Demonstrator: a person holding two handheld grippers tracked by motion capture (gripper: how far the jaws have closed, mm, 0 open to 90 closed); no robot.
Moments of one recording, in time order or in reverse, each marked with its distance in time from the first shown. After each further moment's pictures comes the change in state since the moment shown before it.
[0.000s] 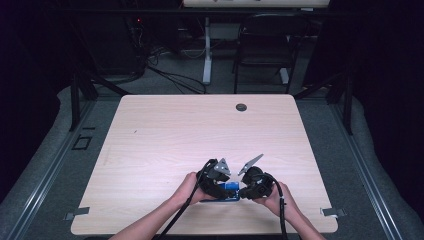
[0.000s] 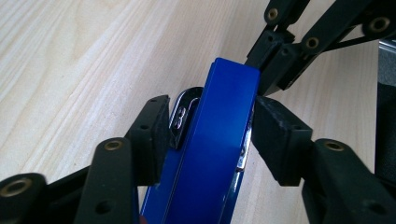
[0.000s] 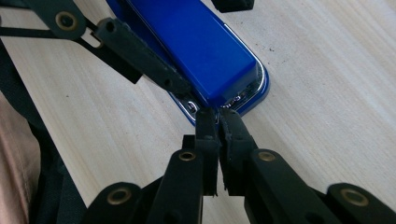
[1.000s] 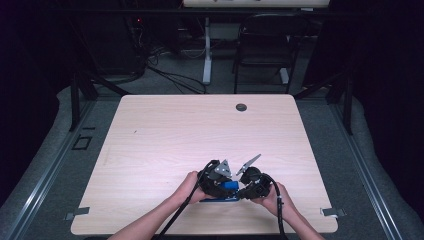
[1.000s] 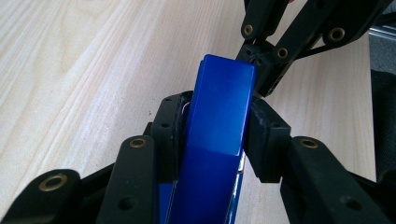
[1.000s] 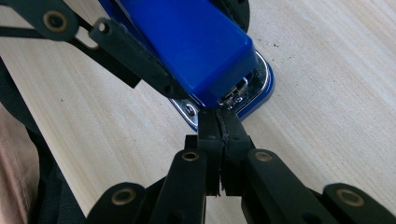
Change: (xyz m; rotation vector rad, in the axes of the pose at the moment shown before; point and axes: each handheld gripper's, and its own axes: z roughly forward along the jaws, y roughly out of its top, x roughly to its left) left arm 0.001 0.000 0.002 -0.012 -0.040 0.075; right arm -0.002 0.001 0.010 0.003 0.023 0.042
